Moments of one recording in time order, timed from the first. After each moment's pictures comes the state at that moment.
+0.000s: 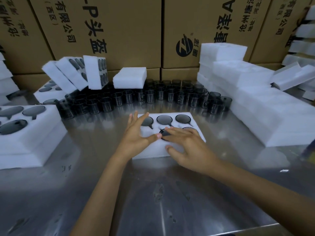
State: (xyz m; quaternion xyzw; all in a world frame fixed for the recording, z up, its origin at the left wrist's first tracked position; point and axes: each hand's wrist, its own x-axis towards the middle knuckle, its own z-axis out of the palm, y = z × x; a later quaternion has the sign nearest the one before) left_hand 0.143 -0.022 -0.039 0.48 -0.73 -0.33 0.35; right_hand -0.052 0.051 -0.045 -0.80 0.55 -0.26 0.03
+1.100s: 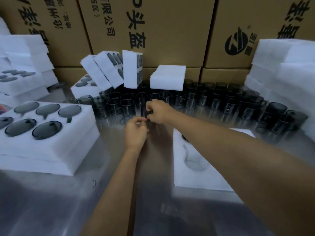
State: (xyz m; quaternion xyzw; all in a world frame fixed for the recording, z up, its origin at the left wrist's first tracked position) left_hand 0.229 -0.148 -0.081 0.61 -0.50 -0.32 0.54; right_hand 0.117 -0.212 -0.020 -0.83 0.54 -0.11 0.11
